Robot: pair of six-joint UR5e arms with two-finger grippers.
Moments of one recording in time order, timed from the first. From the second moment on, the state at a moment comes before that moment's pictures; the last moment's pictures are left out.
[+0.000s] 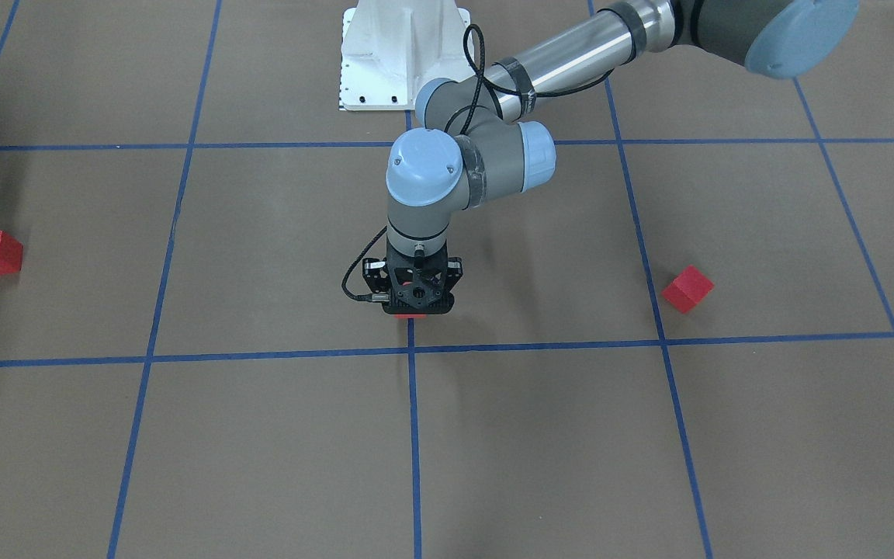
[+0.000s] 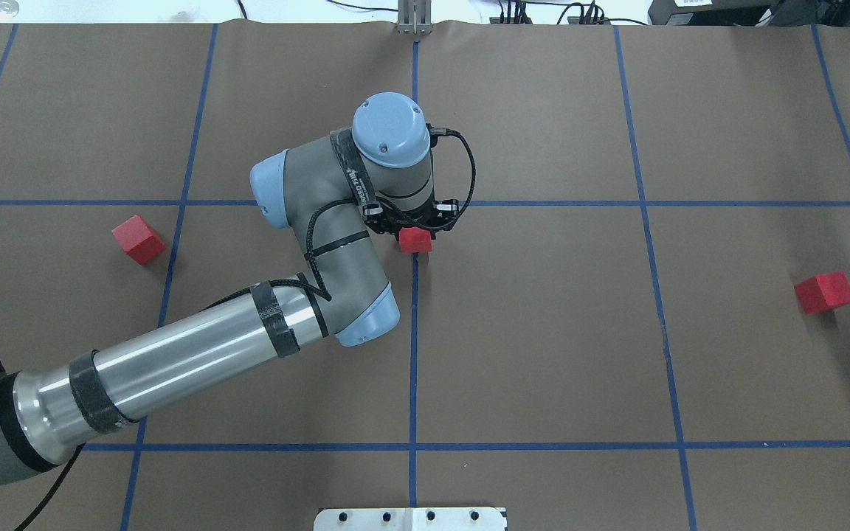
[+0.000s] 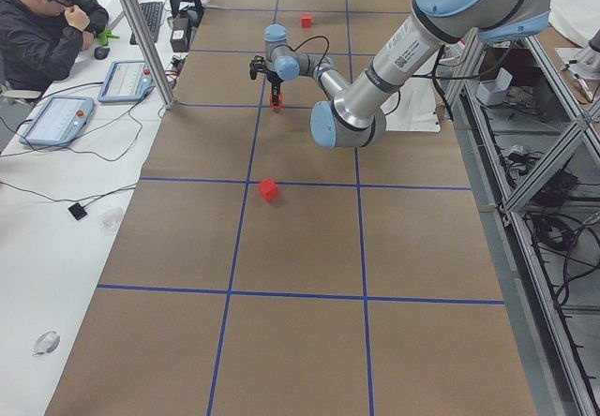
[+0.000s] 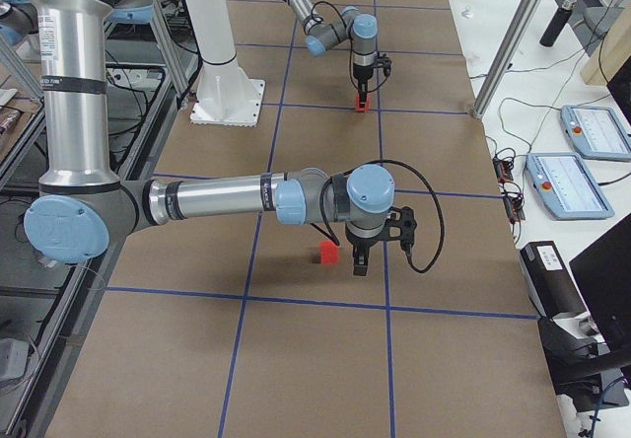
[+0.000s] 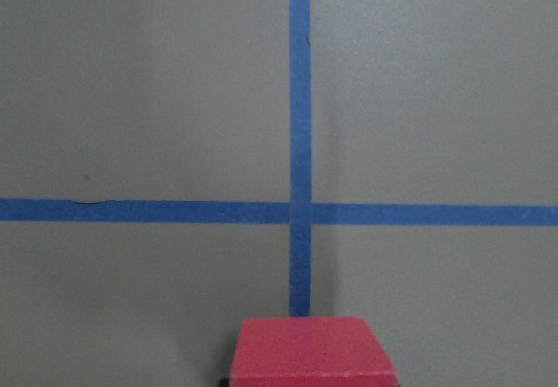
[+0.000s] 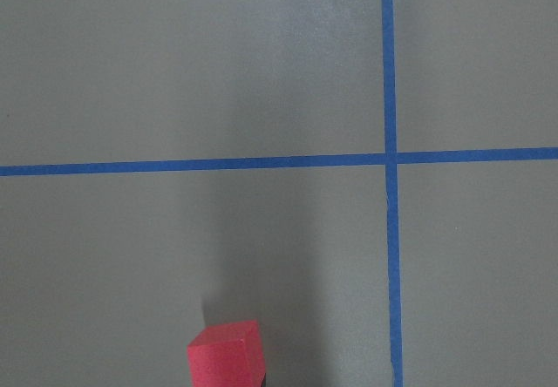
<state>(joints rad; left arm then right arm) -0.57 -2.57 -1.16 -1.81 -1.93 -1.20 1.55 -1.59 1.72 -1.60 2.47 0.13</state>
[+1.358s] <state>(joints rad) -0.60 -2.59 -1.16 -1.82 -1.87 -1.17 1.55 -1.56 1.73 -1.60 2.46 0.13</state>
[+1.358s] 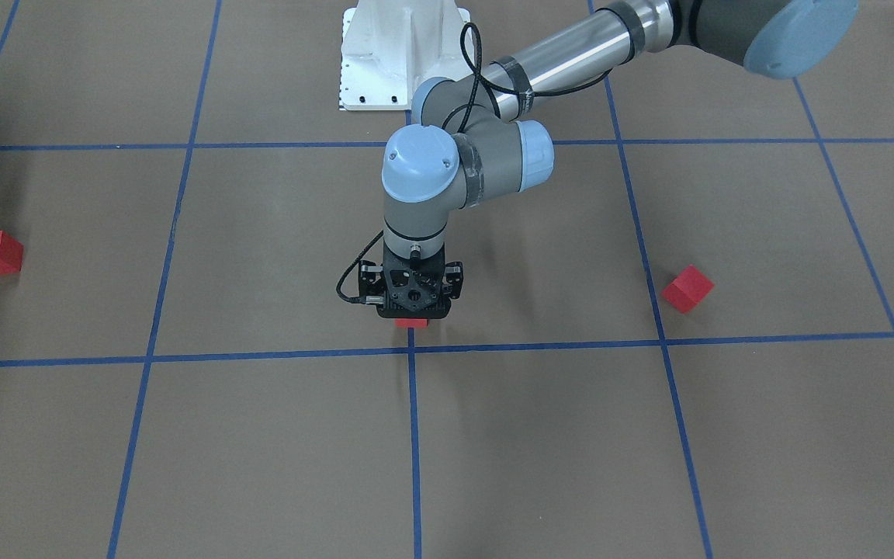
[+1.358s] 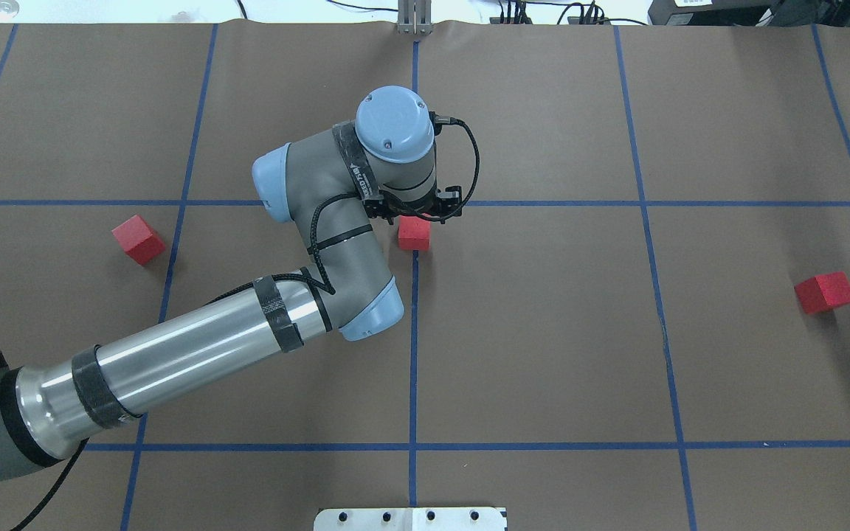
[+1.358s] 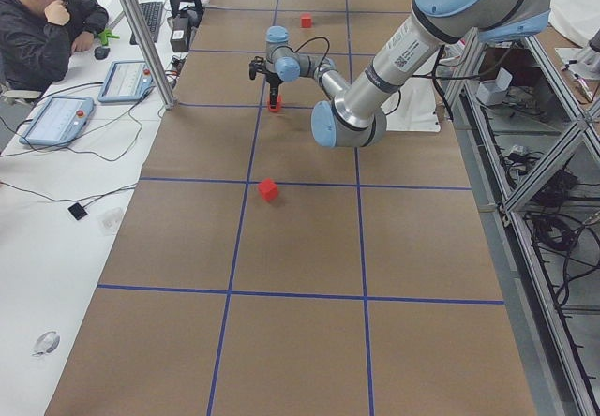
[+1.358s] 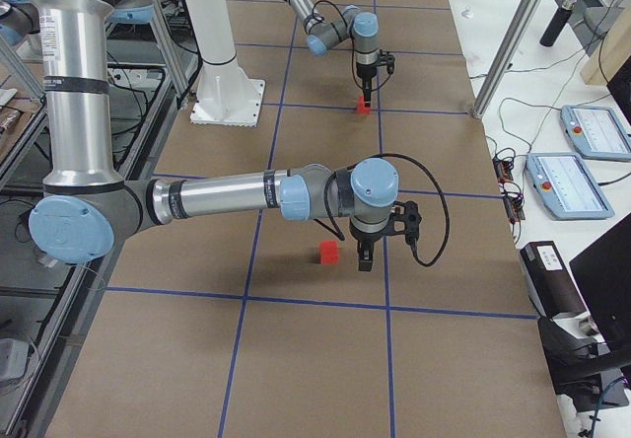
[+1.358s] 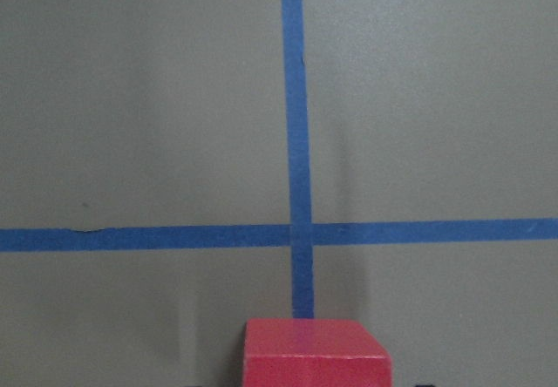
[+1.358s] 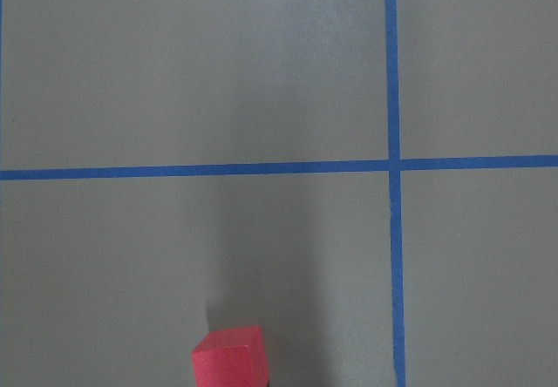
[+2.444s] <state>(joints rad) -0.91 -2.34 -1.47 -1.69 -2.04 -1.03 1.27 -1.57 1.75 -1.37 2.30 0.34</state>
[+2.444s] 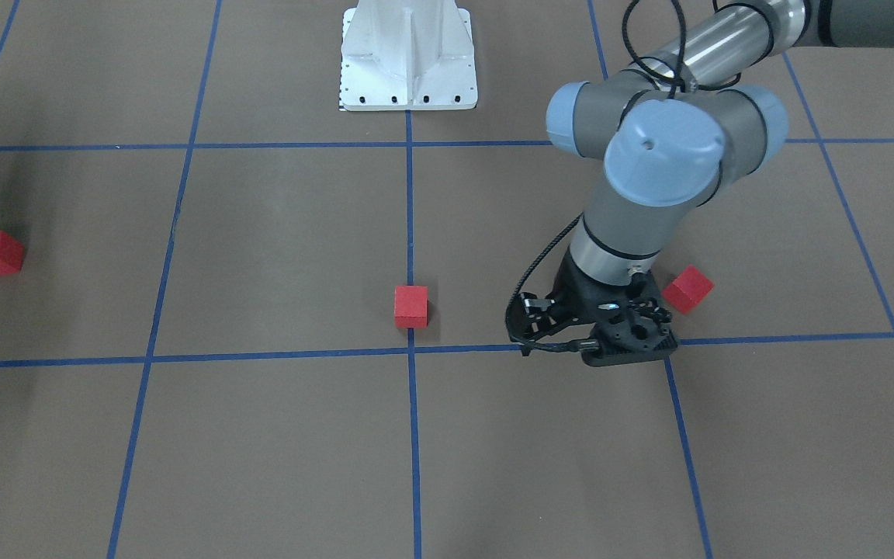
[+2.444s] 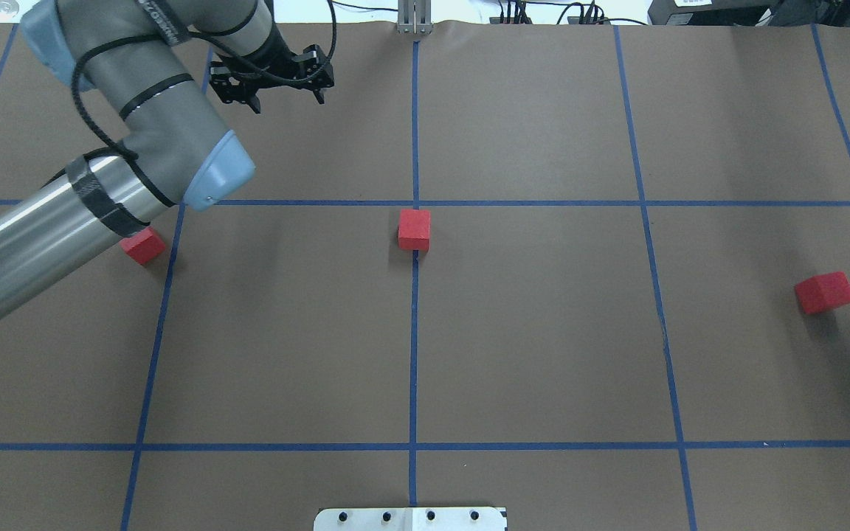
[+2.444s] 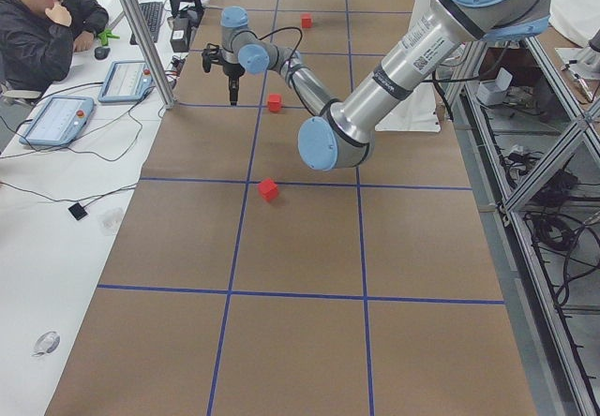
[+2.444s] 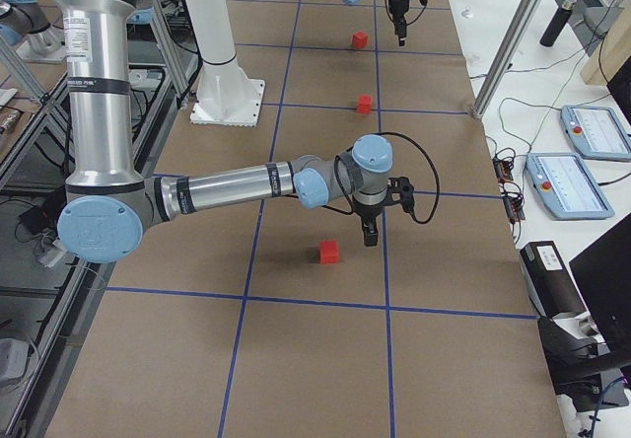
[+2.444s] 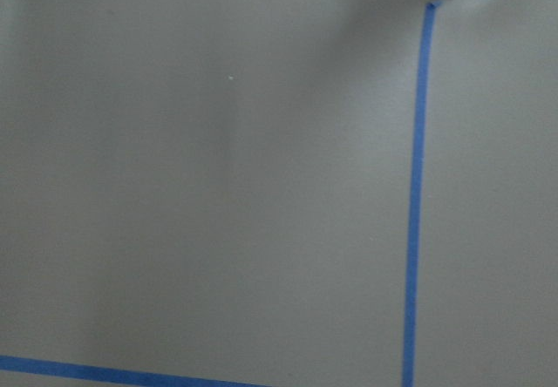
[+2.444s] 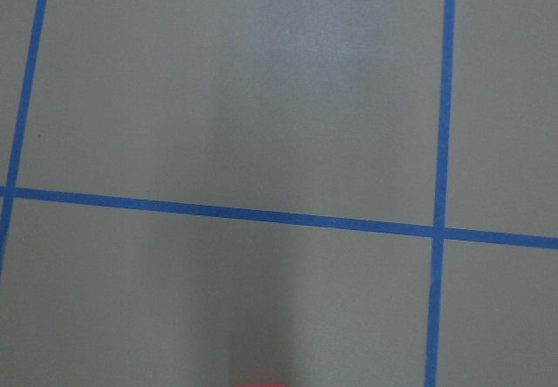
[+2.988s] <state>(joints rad) -0.94 -2.25 -1.51 -1.70 -2.04 -0.95 1.15 -1.65 1.74 -1.28 2.30 0.40</state>
